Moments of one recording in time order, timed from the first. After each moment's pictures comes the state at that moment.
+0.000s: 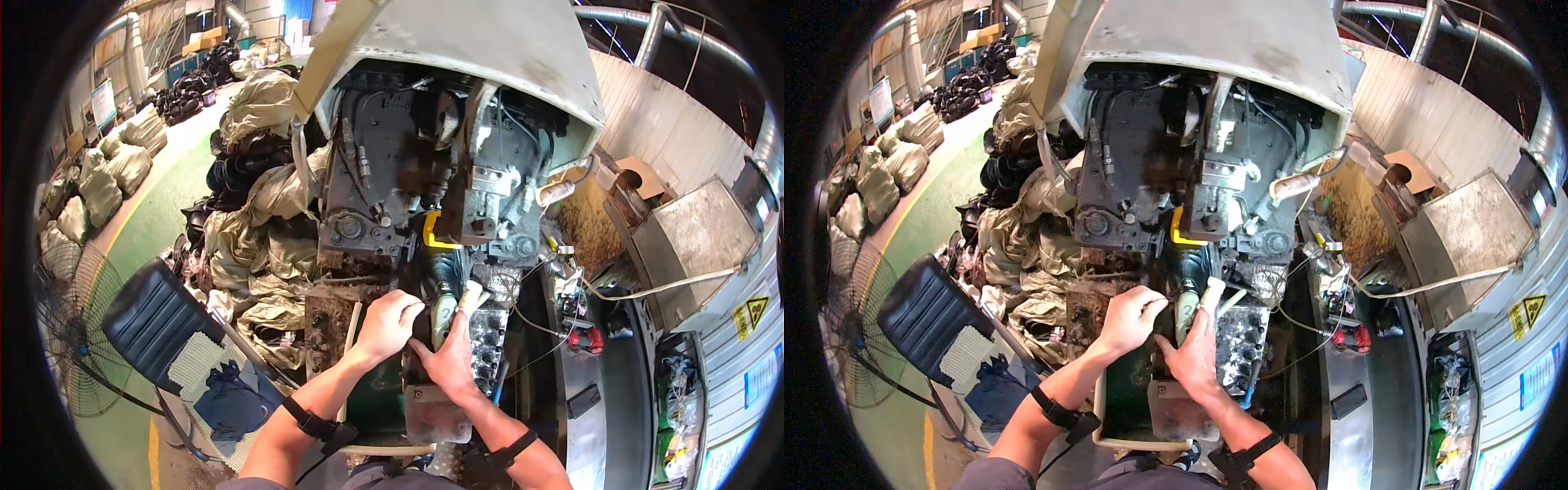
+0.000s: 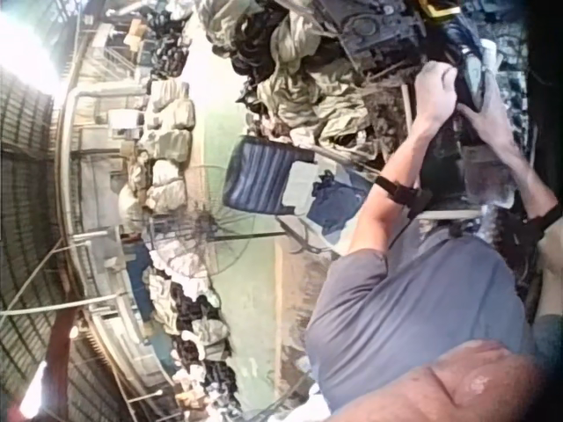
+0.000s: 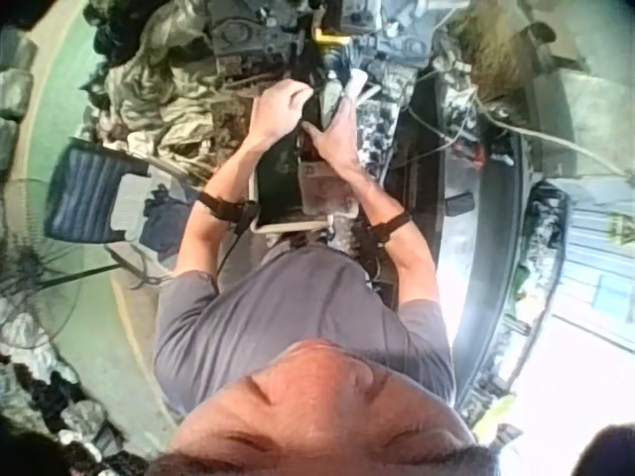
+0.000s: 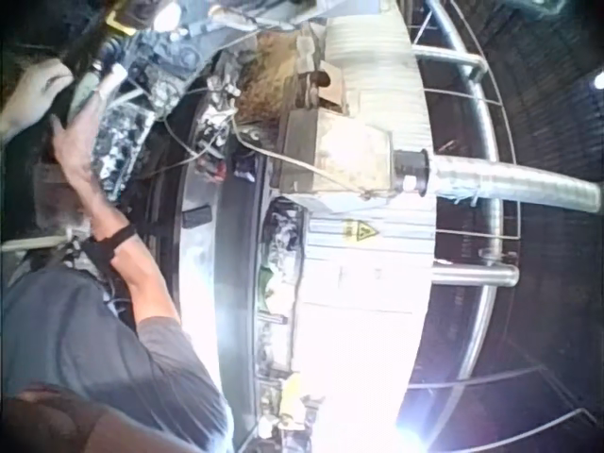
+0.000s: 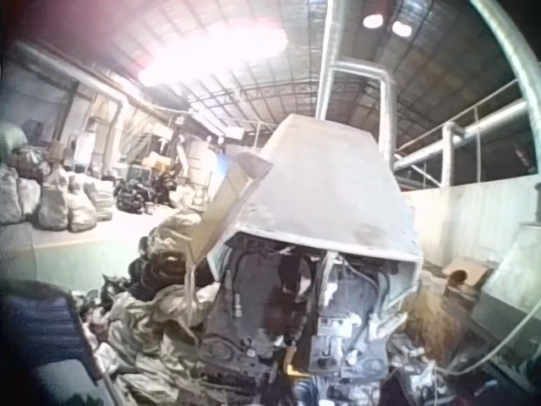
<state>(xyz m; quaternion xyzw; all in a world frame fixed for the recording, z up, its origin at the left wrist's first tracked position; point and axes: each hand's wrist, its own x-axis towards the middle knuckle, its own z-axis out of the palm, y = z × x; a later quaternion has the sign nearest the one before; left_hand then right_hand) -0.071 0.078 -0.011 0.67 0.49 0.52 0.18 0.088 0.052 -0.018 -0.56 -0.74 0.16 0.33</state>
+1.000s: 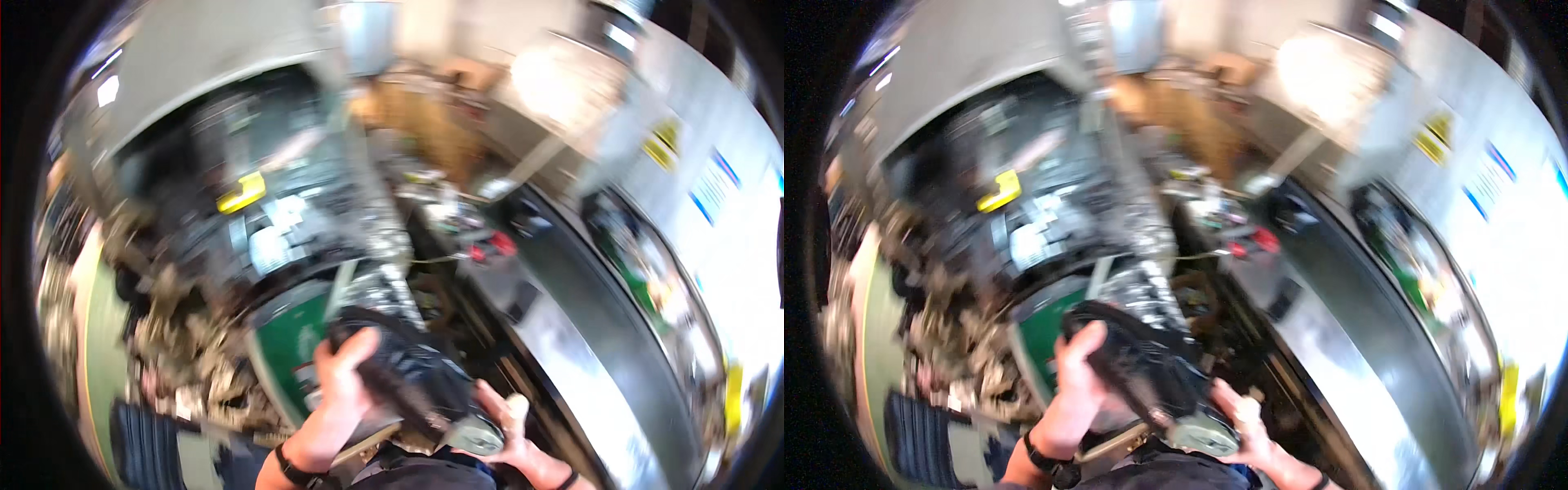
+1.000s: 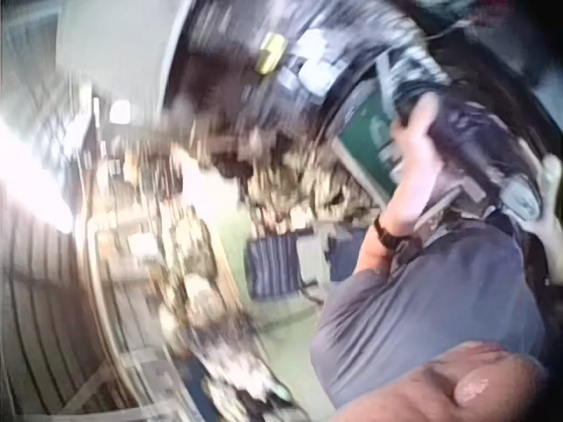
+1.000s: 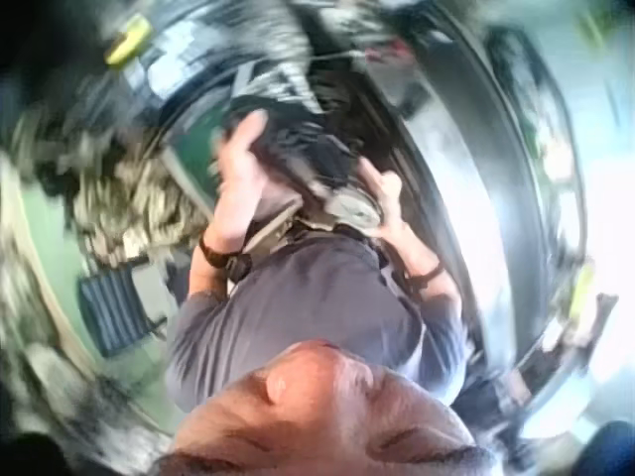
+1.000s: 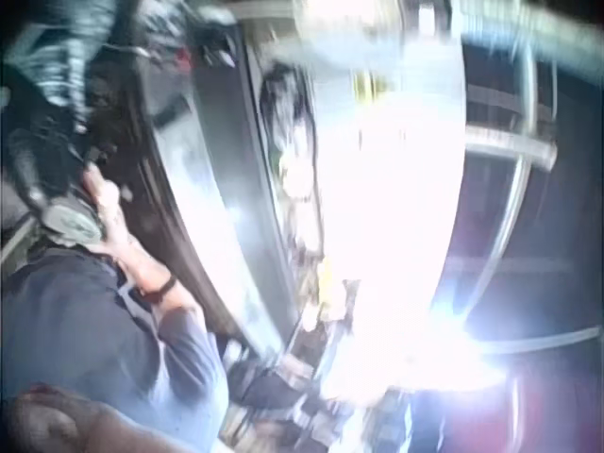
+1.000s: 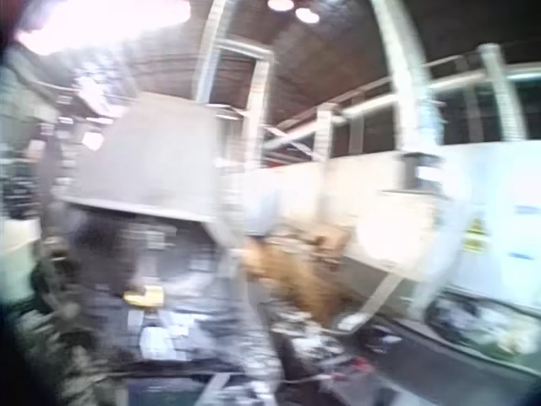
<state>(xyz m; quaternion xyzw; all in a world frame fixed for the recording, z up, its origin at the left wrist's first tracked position) 0.085 -0.024 0.055 0.28 0.30 0.53 0.74 0.302 -0.207 -0.007 -0.51 -0.67 0.25 0.48</state>
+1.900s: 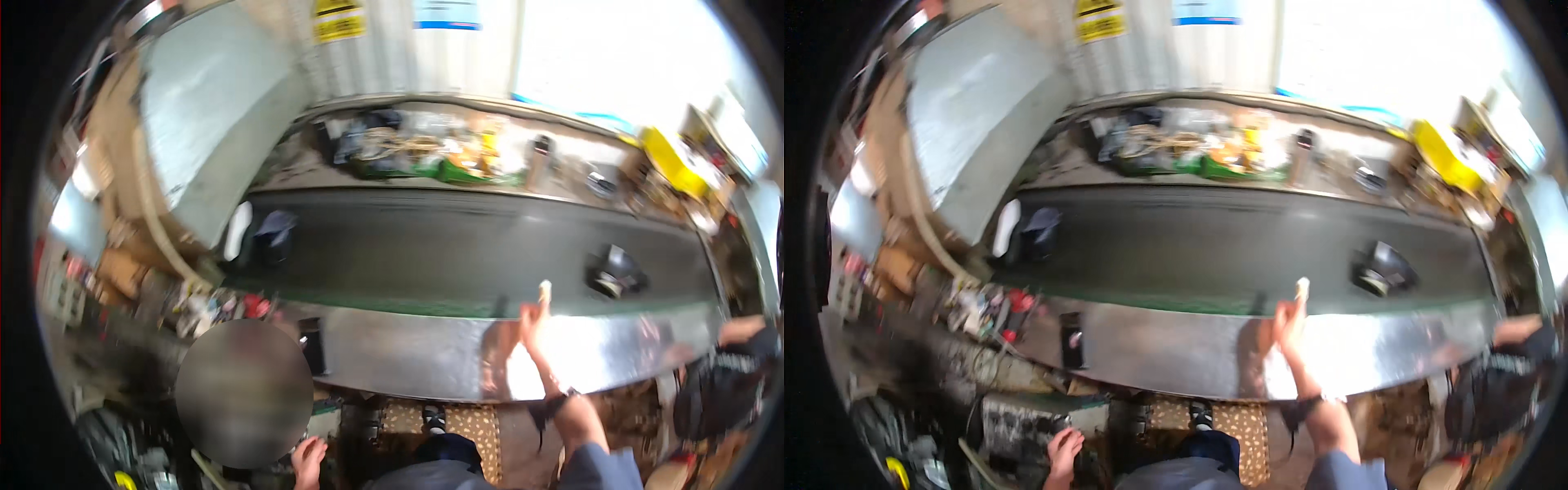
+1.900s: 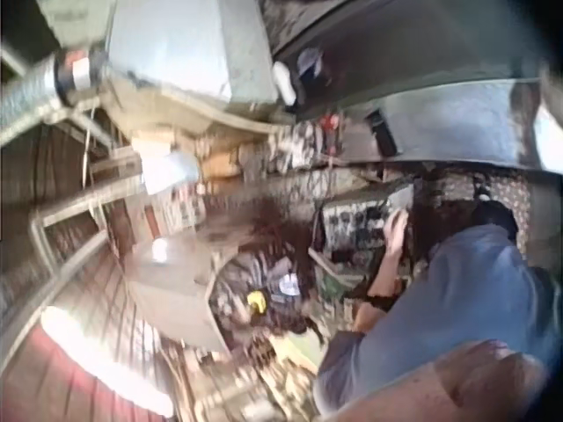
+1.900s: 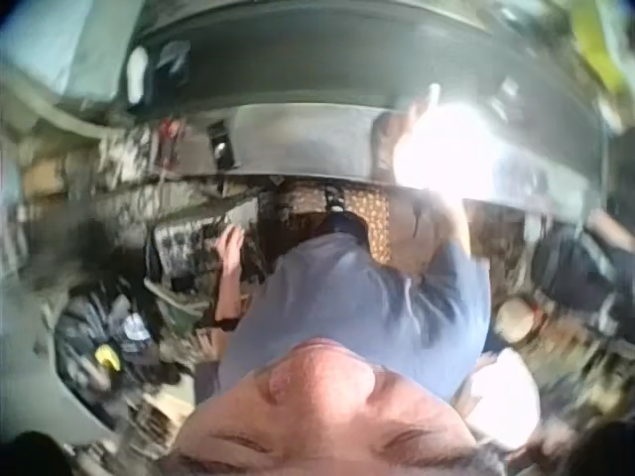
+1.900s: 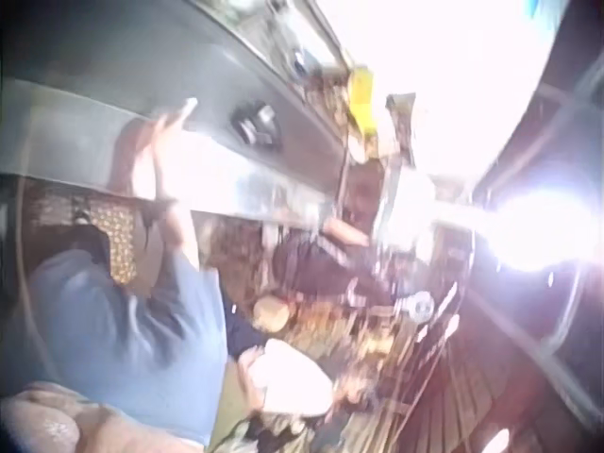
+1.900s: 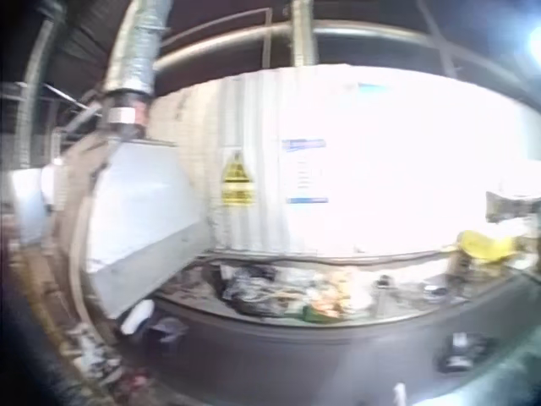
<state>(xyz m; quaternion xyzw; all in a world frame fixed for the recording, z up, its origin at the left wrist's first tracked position) 0.331 -0.028 -0.168 0.55 0.54 0.03 0.64 0.747 -0.460 -0.255 -0.80 -0.04 -0.22 0.55</state>
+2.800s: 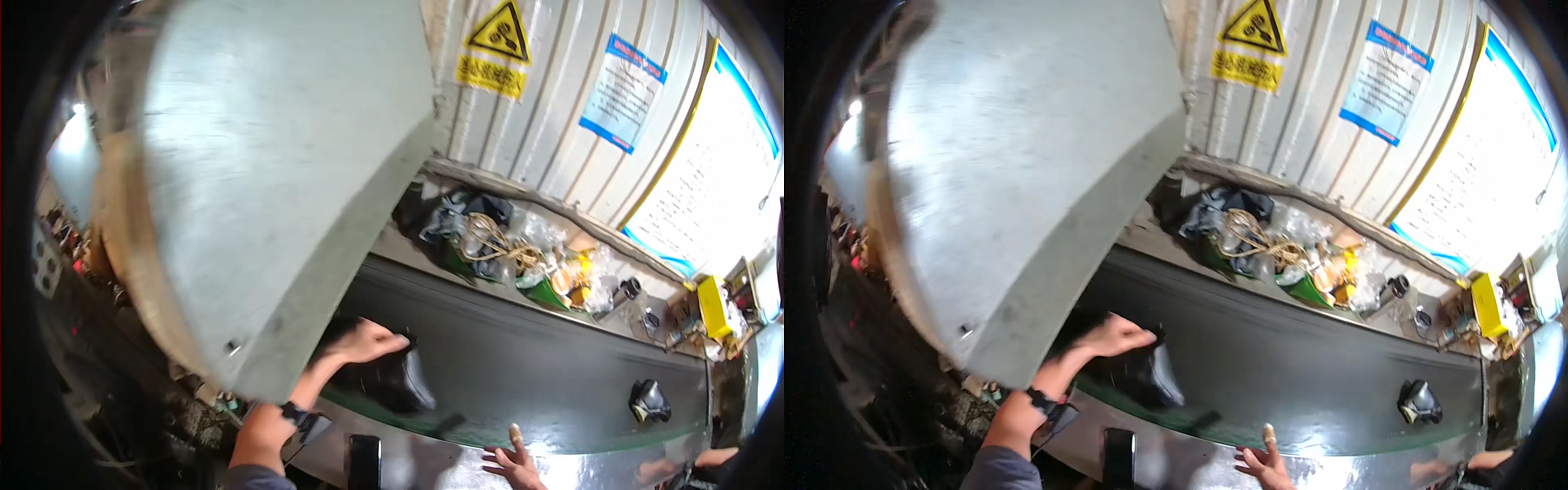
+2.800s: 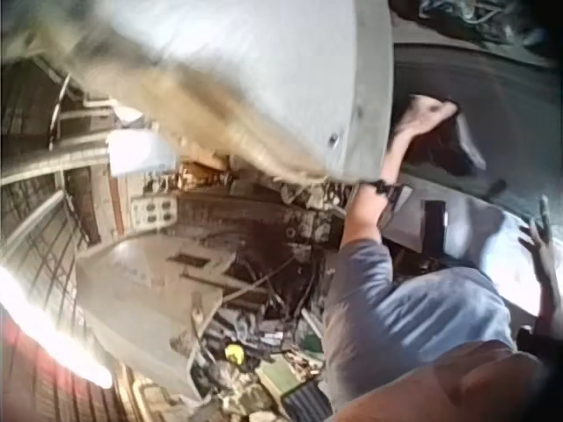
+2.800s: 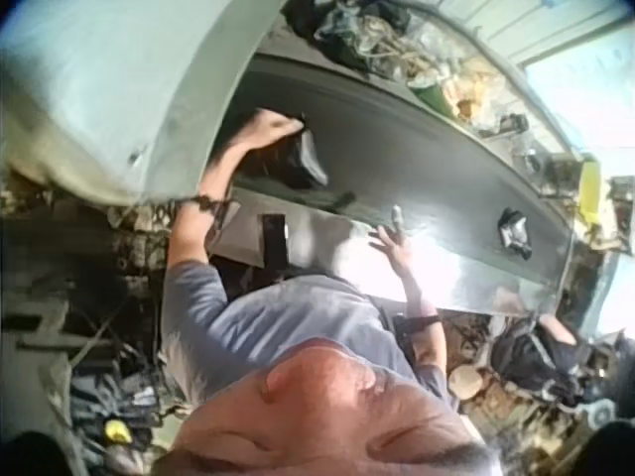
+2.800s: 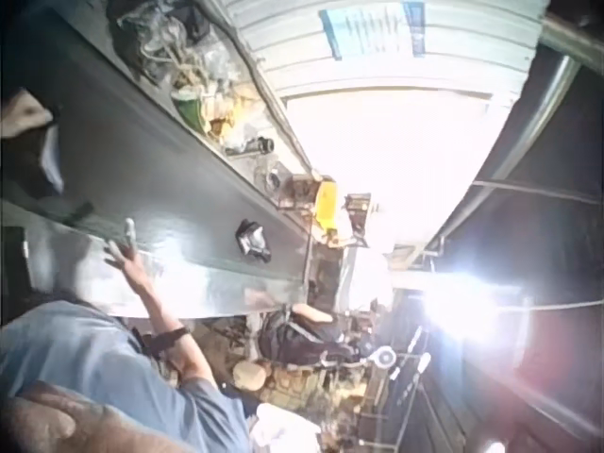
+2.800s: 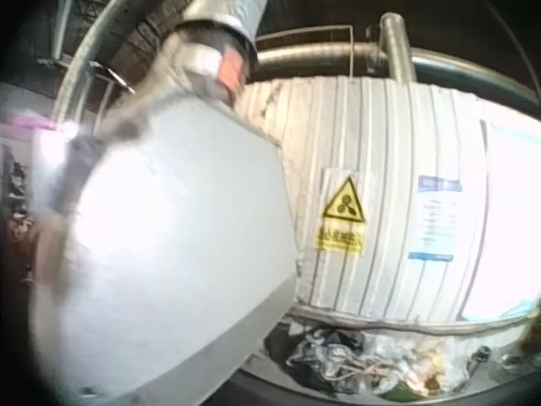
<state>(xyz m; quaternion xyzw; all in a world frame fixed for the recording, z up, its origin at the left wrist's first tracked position) 0.850 0.252 -0.105 0.88 -0.01 -0.12 0.45 0.724 -0.207 -0.111 -0.63 0.13 0.34 0.69</state>
